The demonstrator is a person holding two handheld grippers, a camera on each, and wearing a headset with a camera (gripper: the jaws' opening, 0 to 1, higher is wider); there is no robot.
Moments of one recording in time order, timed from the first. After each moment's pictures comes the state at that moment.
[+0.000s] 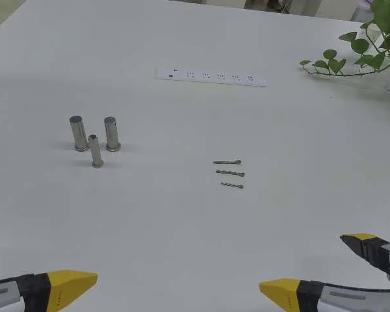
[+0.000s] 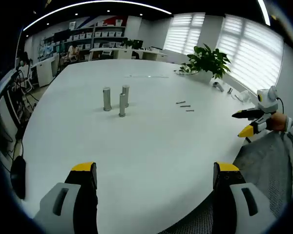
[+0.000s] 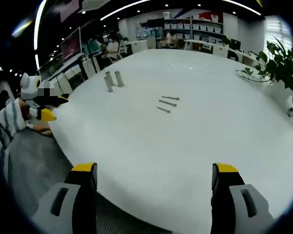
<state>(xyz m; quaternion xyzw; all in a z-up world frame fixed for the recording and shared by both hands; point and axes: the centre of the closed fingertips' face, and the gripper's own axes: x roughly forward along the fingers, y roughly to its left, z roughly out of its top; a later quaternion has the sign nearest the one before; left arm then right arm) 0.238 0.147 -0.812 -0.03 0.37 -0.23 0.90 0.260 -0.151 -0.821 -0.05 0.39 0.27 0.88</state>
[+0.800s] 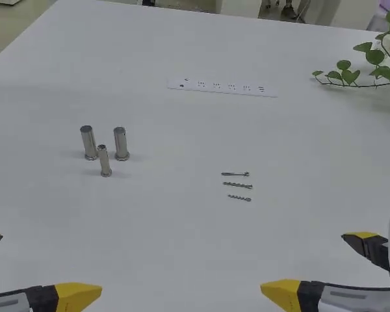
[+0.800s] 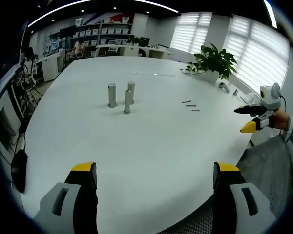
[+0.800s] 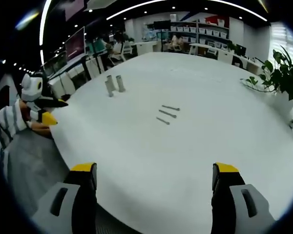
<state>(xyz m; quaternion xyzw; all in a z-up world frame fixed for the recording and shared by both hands) 0.246 0.148 -0.808 -0.03 0.36 -0.23 0.90 0.275 -0.152 -0.808 -0.07 0.37 0.27 0.89</state>
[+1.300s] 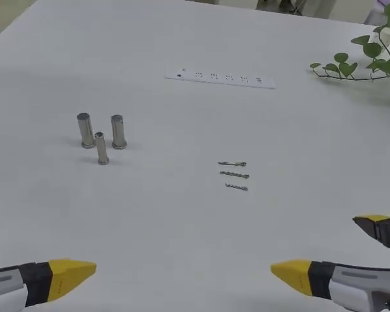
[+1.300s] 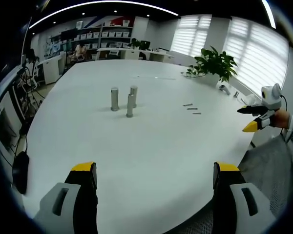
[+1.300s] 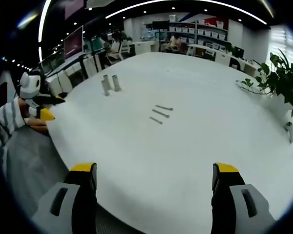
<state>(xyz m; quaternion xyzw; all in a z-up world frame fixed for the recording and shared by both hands) 0.249 0.154 -0.806 -0.03 0.35 -0.22 0.91 0.274 -0.163 -0.805 -0.09 0.38 0.26 0.88</state>
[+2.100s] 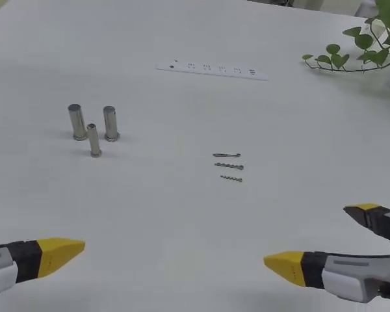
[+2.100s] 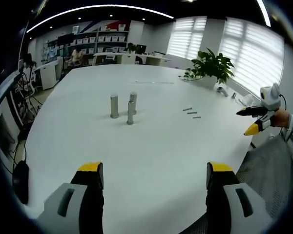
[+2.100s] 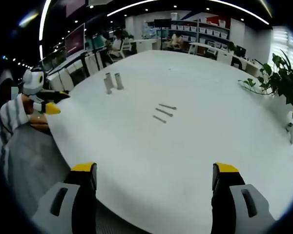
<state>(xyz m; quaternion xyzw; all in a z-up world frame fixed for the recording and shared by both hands) 0.265 0.156 -0.802 -0.03 0.33 -0.24 0.91 0.269 -0.157 -0.805 -0.09 0.39 0.26 0.88</state>
